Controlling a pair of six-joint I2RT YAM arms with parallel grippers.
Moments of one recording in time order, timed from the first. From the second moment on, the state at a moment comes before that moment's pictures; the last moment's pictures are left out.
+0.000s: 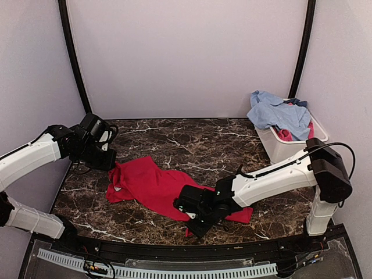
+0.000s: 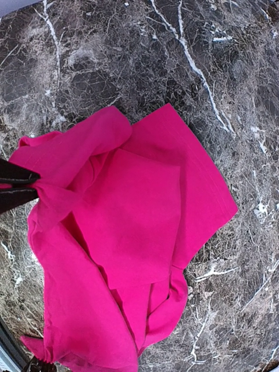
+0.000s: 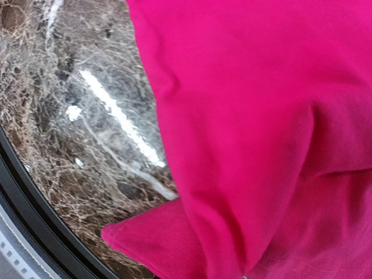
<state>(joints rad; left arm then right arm) -0.50 1.20 1.00 -0.86 -0.09 -0.35 1.34 1.86 1.17 -0.57 0.03 0.43</state>
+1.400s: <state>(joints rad) -0.50 1.13 1.10 -0.92 -0.15 -0.32 1.42 1.93 1.27 -0.58 0.02 0.55</state>
